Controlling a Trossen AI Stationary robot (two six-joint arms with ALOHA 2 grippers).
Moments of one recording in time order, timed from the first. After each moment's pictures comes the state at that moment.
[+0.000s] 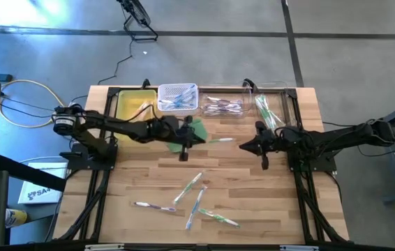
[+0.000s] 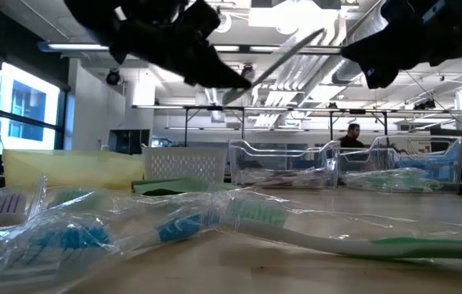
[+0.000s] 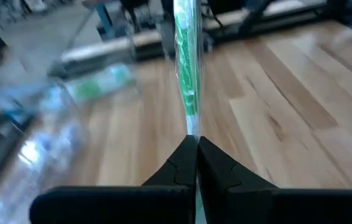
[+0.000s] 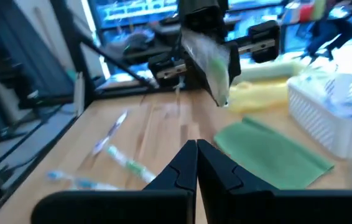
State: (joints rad) left arm 0.10 1.53 0.84 0.39 0.10 0.26; right arm 0.03 0.72 0.24 0.38 -0.01 0.15
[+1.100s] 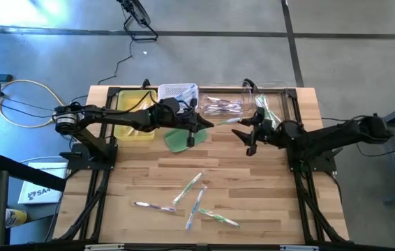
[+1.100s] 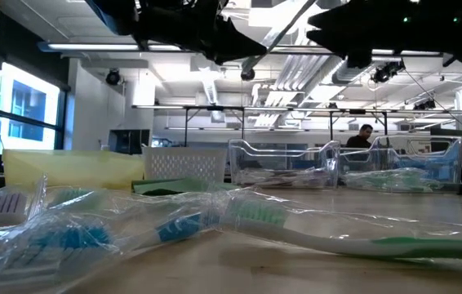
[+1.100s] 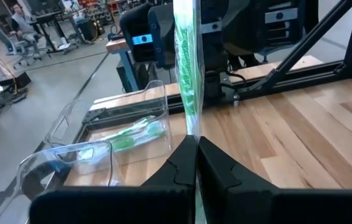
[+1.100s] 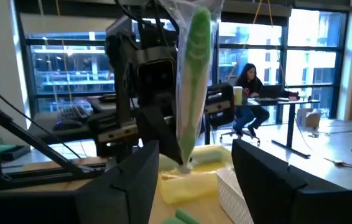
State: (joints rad) left arm 0.20 1.54 1.01 0.40 0.19 0.26; right arm -0.03 1.03 0.29 0.96 0.21 -0.01
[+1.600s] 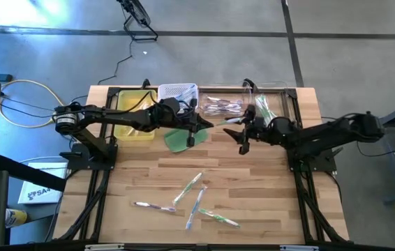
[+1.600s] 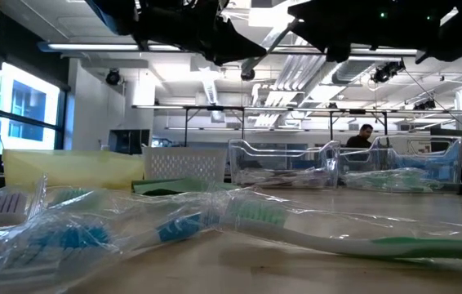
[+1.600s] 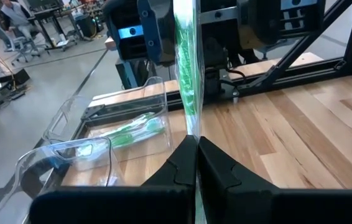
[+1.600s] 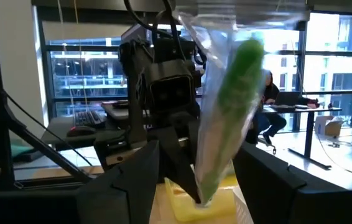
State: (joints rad) left arm 0.20 1.54 1.01 0.39 0.19 0.26; right arm -0.07 1.19 0.40 1.03 0.10 0.00
